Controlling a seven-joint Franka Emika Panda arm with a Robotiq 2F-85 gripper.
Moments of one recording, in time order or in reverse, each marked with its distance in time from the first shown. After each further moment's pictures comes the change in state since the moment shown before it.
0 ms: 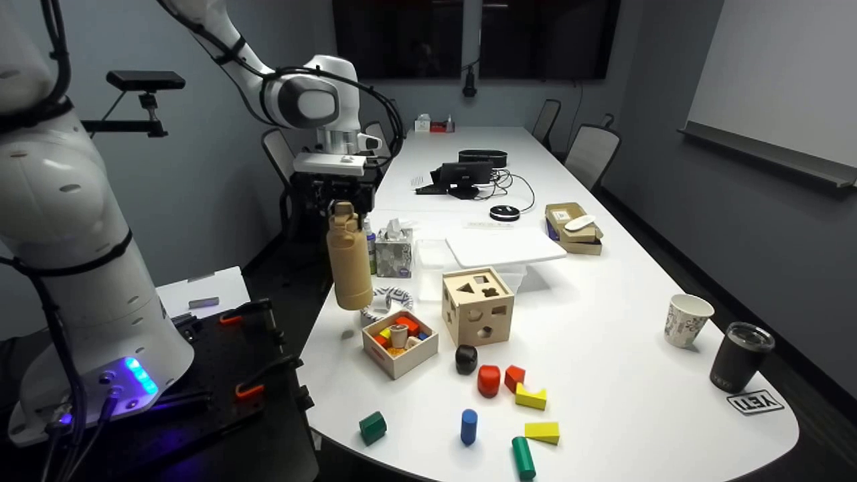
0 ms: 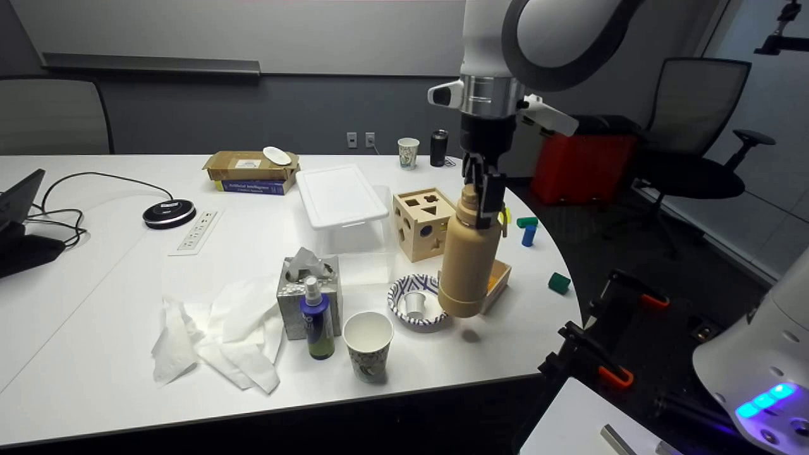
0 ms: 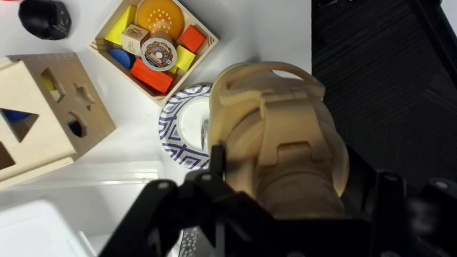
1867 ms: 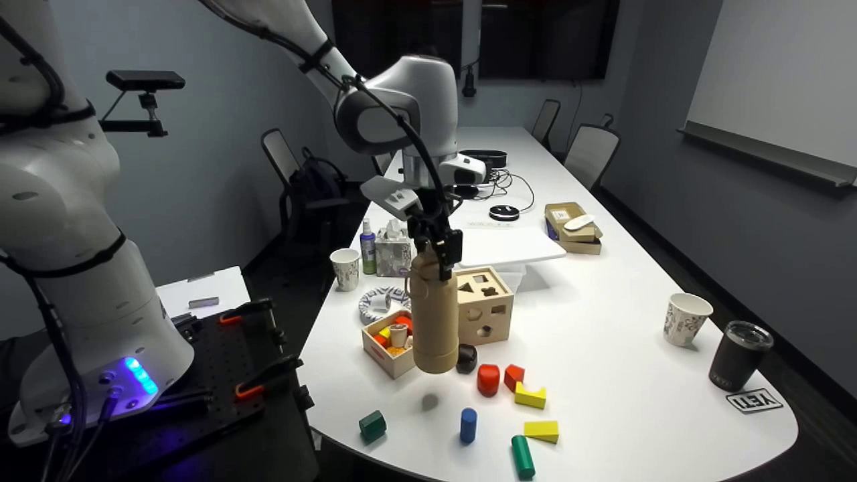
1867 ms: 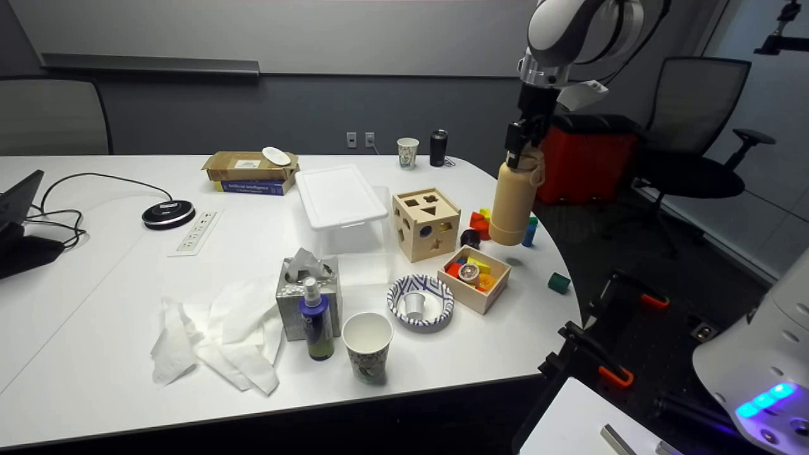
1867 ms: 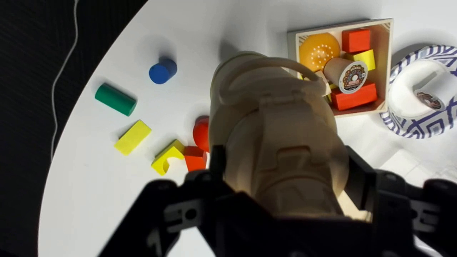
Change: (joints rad) arm -0.265 0.185 -0.311 0.185 -0.016 0.079 0.333
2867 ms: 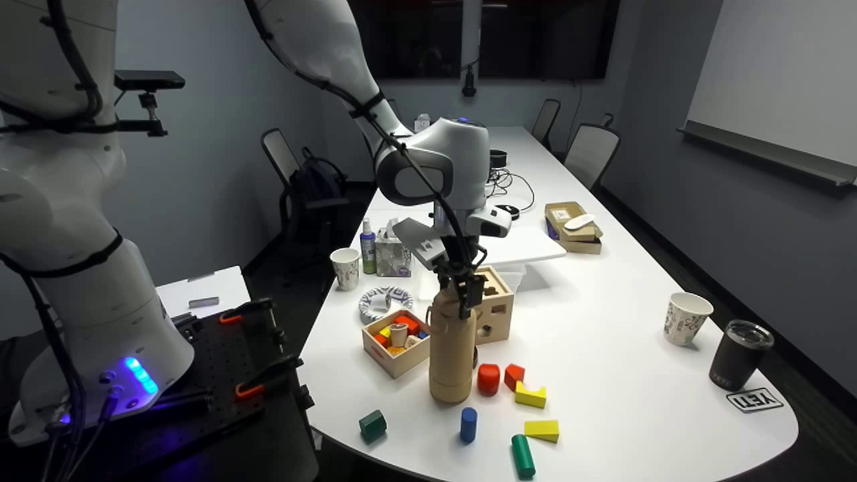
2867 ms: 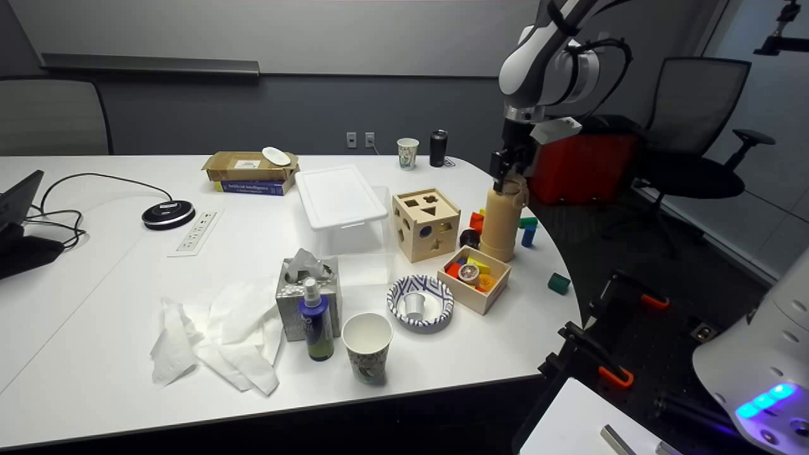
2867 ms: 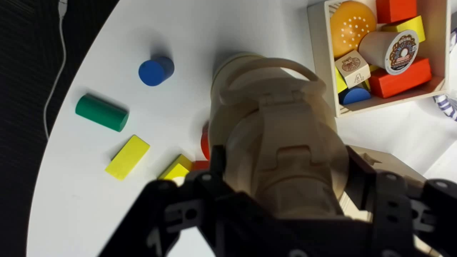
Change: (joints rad) arm -0.090 0.286 0.067 0.163 0.090 0.080 0.001
